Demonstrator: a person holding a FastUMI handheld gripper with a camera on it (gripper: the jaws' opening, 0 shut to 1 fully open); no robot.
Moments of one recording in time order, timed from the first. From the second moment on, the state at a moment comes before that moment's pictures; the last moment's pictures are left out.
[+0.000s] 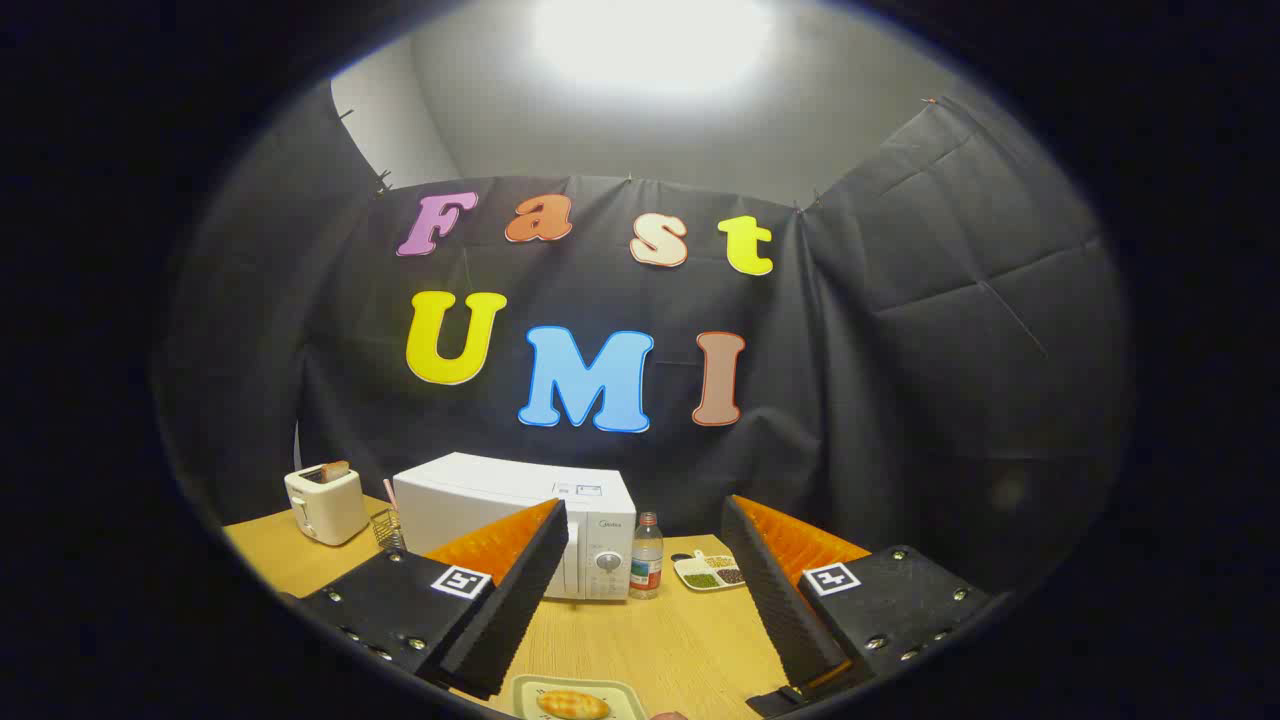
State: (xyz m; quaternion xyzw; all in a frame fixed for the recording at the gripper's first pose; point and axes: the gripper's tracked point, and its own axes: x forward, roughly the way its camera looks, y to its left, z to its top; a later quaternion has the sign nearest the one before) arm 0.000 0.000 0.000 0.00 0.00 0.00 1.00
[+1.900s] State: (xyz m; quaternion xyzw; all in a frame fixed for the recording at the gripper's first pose) arm 0.161 0.042 -0.083 0.07 0.04 0.08 0.99
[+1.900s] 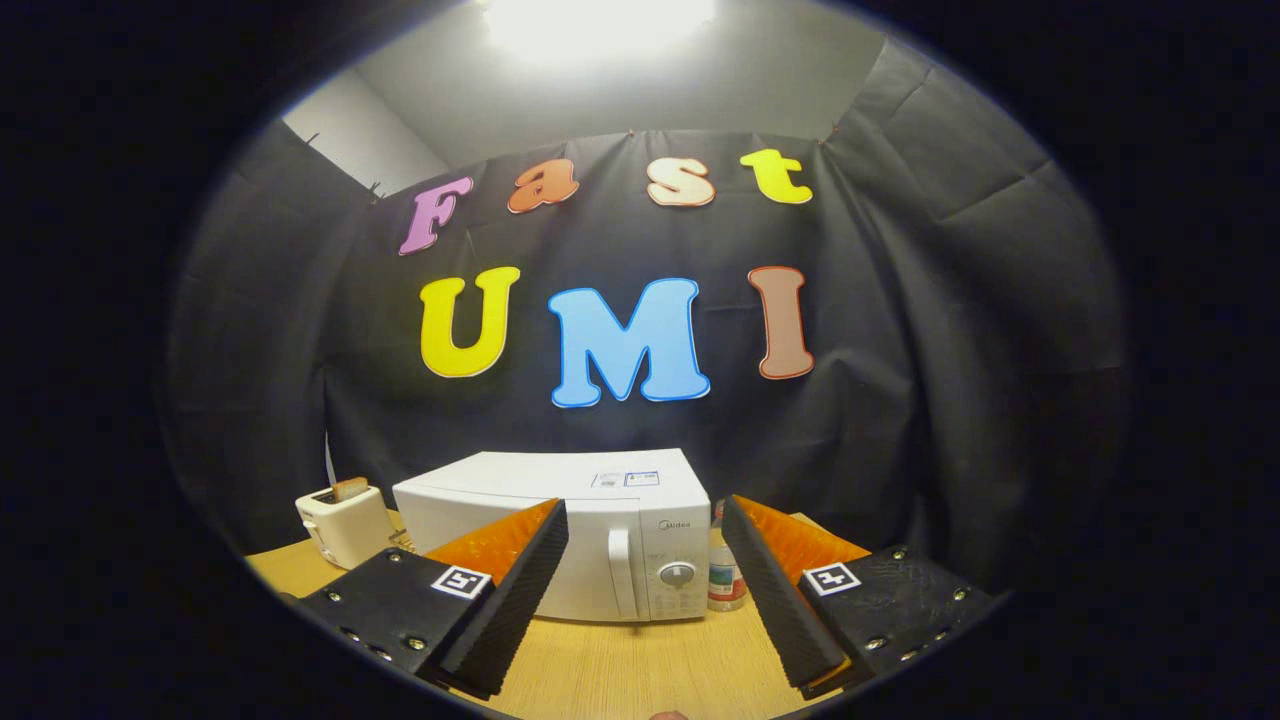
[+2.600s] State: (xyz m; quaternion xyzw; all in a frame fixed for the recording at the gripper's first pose) arm 0.261 0.088 -0.190 0.05 0.12 0.11 0.99
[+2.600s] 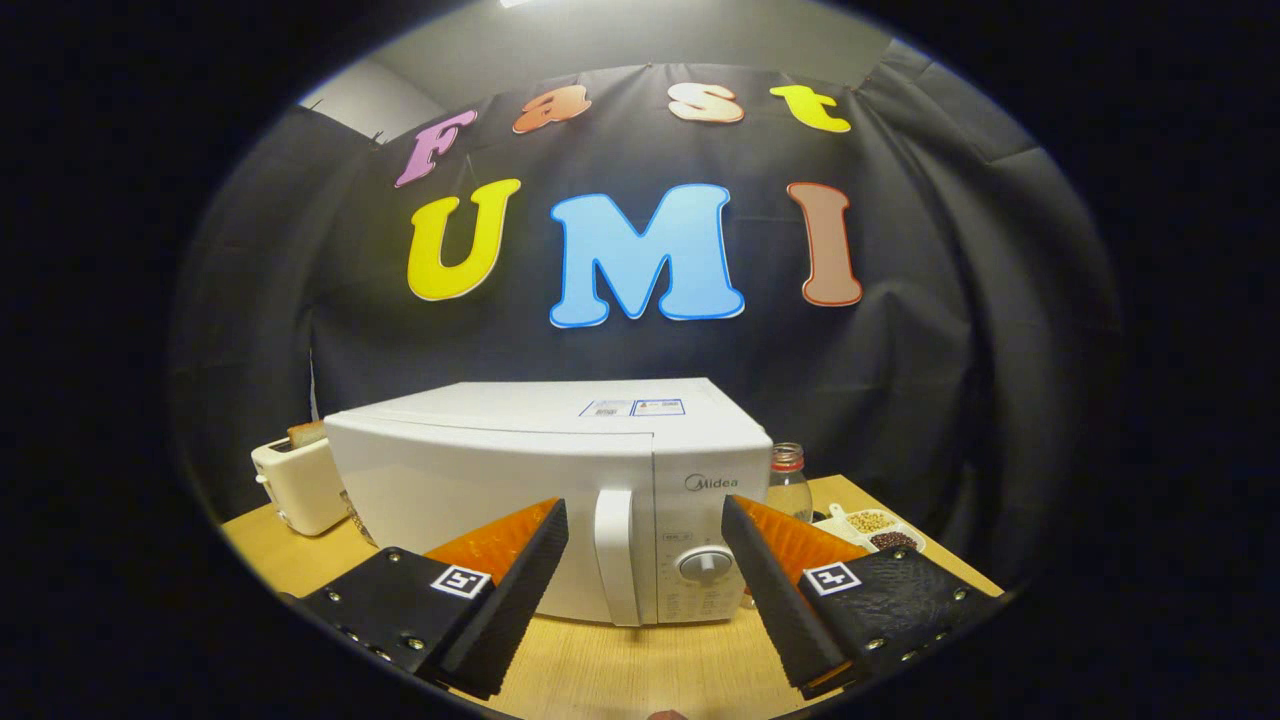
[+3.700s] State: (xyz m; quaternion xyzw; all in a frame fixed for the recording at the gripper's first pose) arm 0.282 0.120 -0.258 0.06 0.20 0.10 0.97
